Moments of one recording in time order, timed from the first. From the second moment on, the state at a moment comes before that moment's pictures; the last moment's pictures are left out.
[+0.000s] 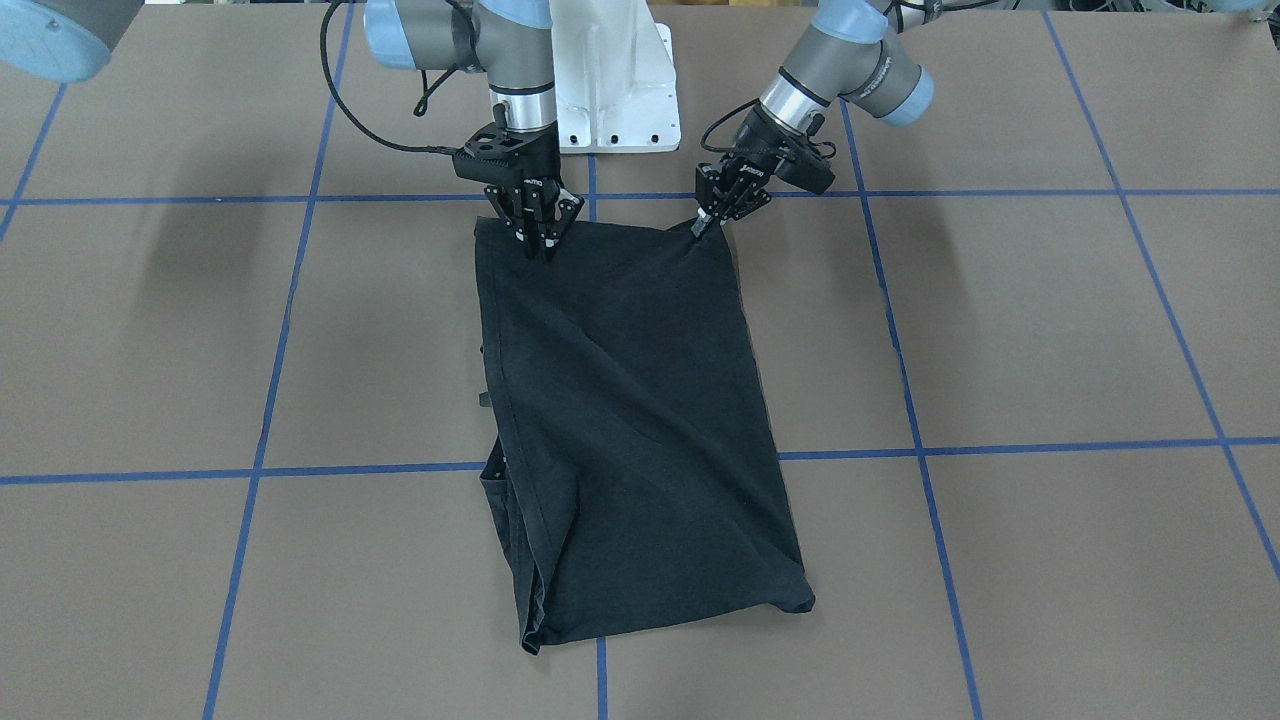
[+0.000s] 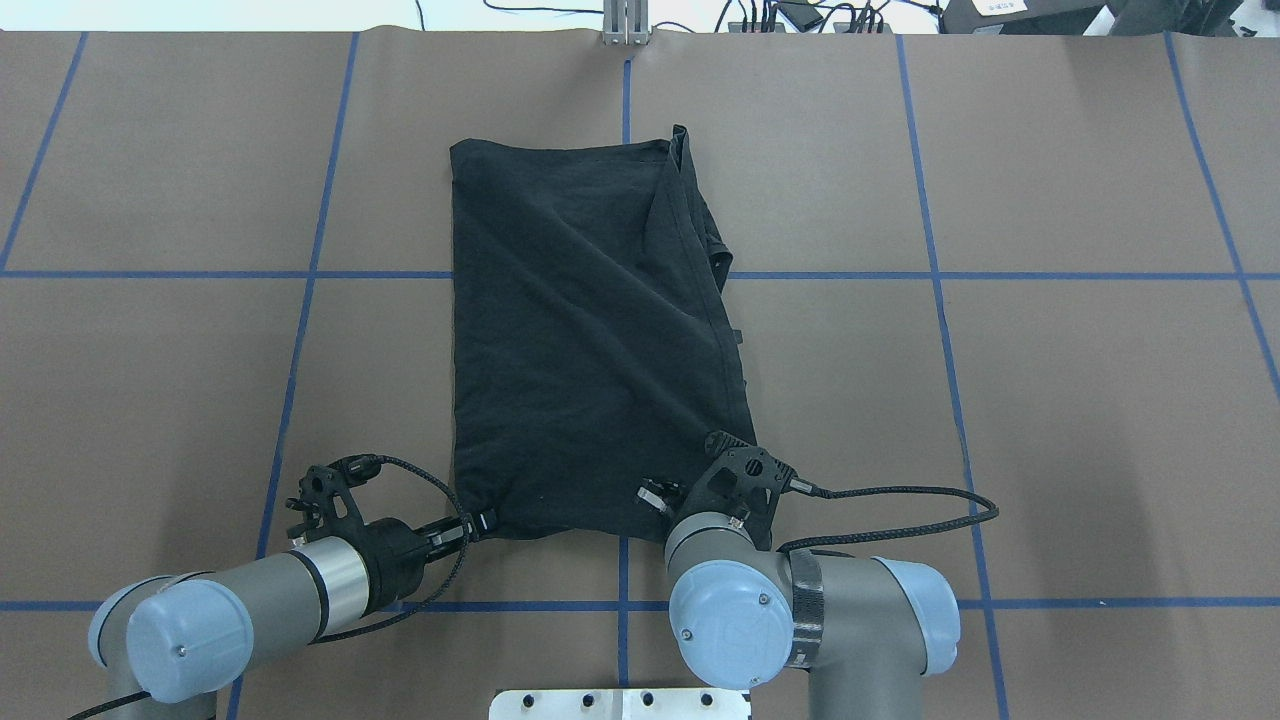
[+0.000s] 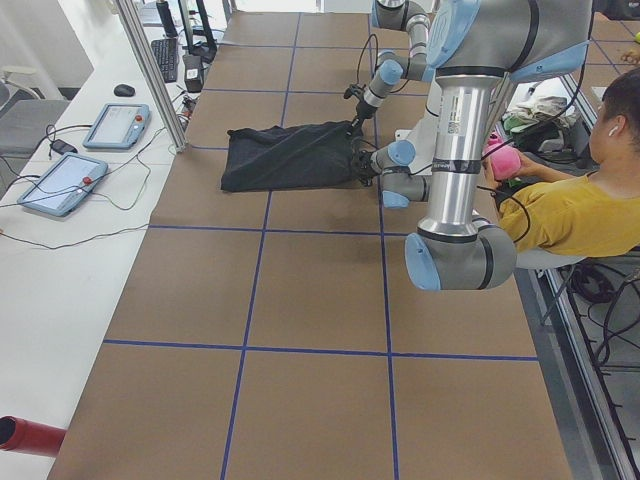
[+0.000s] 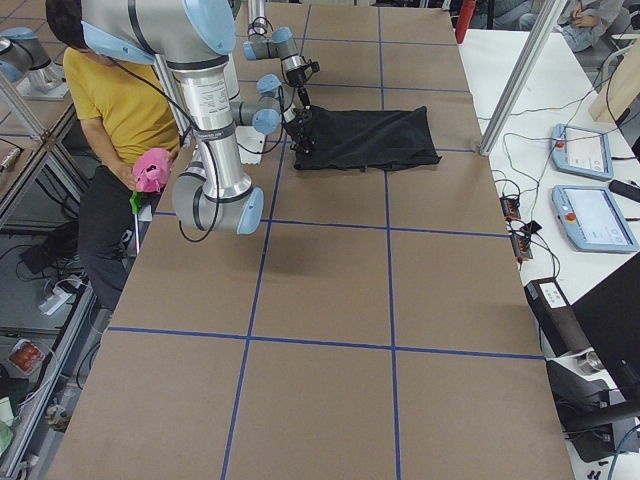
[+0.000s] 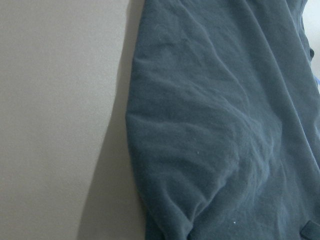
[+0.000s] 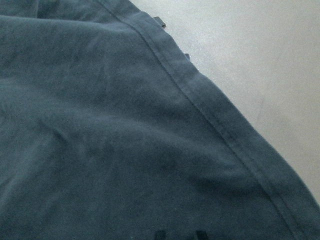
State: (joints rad) left arm -0.15 -1.72 -1.79 -2.59 -1.31 -1.71; right arm 0.14 -1.06 1.82 -1.52 1.22 1.95
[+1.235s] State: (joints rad) left arm -0.15 -1.72 -1.79 -2.59 -1.31 -1.71; right arm 0.12 -1.07 1.86 -1.67 1.23 1.89
